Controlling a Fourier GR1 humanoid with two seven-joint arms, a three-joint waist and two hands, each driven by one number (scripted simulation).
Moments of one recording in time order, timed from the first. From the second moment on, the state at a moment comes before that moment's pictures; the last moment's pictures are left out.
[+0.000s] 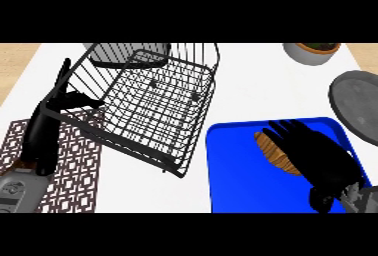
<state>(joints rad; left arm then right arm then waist) -0.23 0.43 -0.13 -1.53 -0.18 0.29 -0.25 -0.34 -0.81 0.64 -1.87 0.59 0.48 0.49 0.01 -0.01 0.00</state>
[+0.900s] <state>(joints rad) -0.21 0.41 -0.11 -1.58 -0.09 0.22 -0.17 -0.33 -0.73 0.62 -1.62 0.68 0.35 0.34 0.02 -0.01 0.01</state>
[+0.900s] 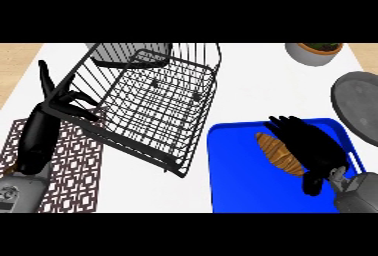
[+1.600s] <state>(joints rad) -0.18 0.42 -0.09 -1.63 -0.07 0.15 -0.08 -0.34 -0.60 0.63 -1.37 0.77 0.25 0.17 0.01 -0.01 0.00</state>
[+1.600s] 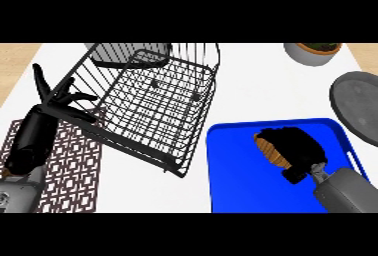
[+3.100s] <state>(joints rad) -0.10 0.42 -0.03 -1.68 -0.04 0.08 -0.05 -0.05 -0.56 0.20 -1.94 0.68 0.05 0.66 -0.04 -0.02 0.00</state>
